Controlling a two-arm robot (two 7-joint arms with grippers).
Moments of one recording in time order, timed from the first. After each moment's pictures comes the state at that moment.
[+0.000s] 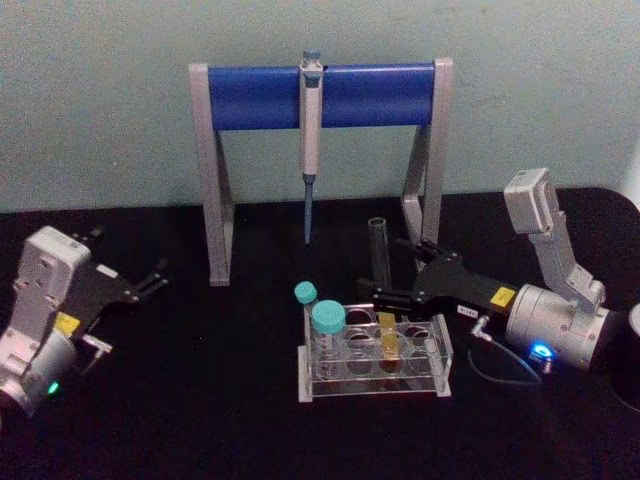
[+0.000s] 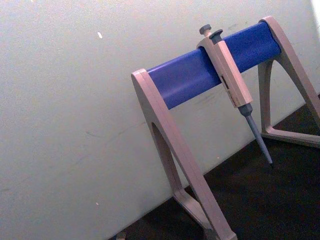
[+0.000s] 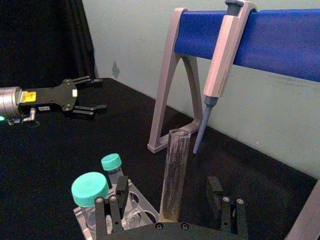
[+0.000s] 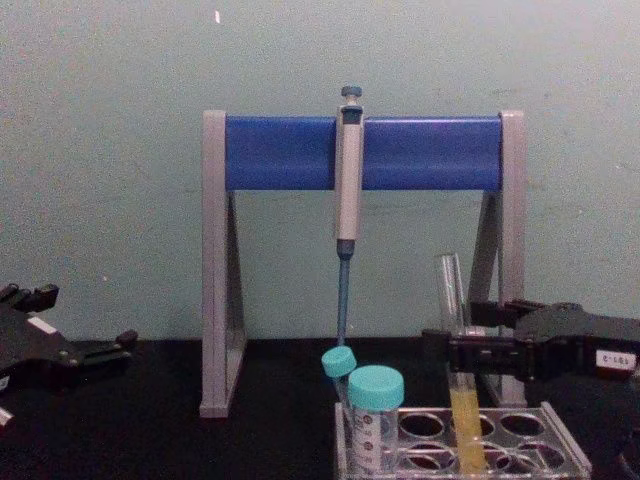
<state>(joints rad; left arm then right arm) -0.20 0.60 0.45 -1.41 -0.25 -0.12 0.03 0.38 0.51 -0.50 -1.35 0.53 0.06 0.61</state>
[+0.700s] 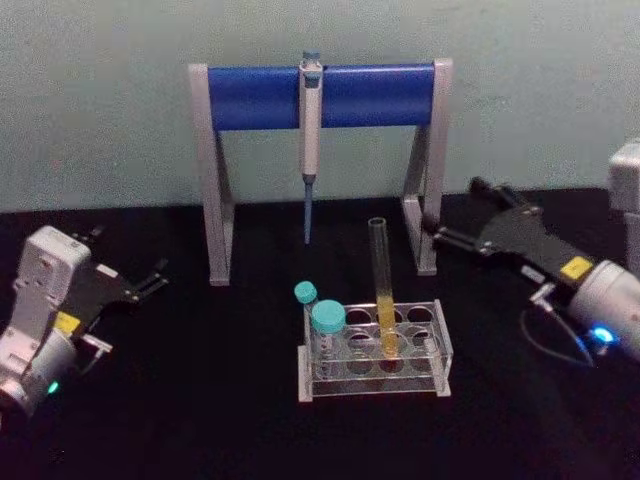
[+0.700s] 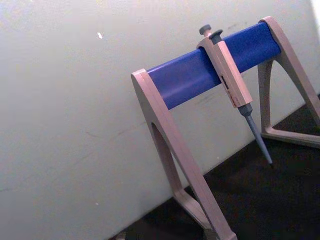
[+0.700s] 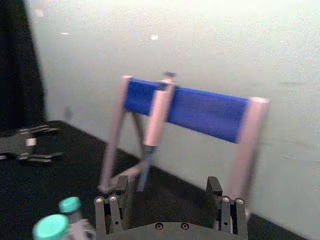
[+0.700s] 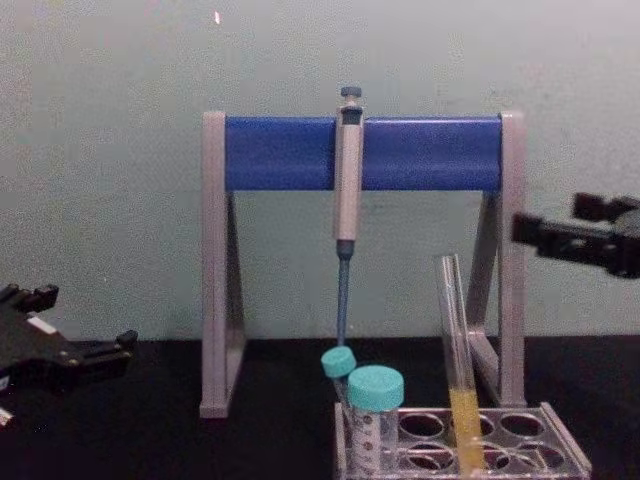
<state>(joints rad) -0.20 0.60 0.45 -1.41 -0.25 -0.12 0.03 0.20 0.56 -0.32 -1.58 0.54 -0.02 0.43</state>
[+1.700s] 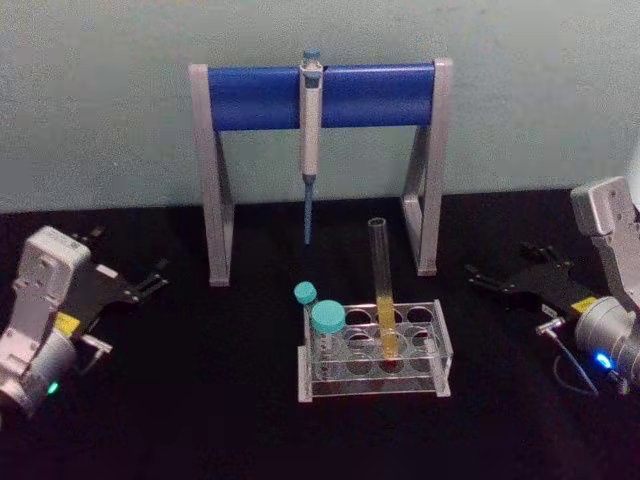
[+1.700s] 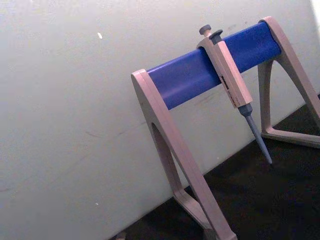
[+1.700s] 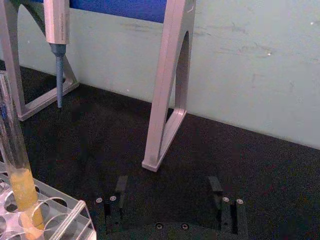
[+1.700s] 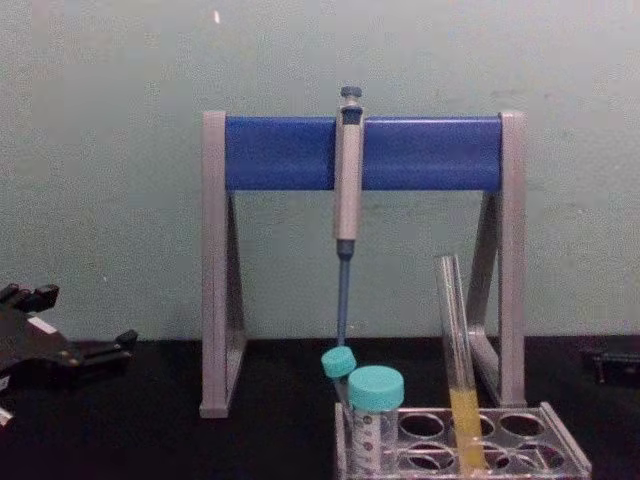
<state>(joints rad) -0.20 0.60 0.45 -1.41 -0.25 -0.12 0.03 0.18 0.51 -0.29 -1.54 0.39 0.28 0.17</state>
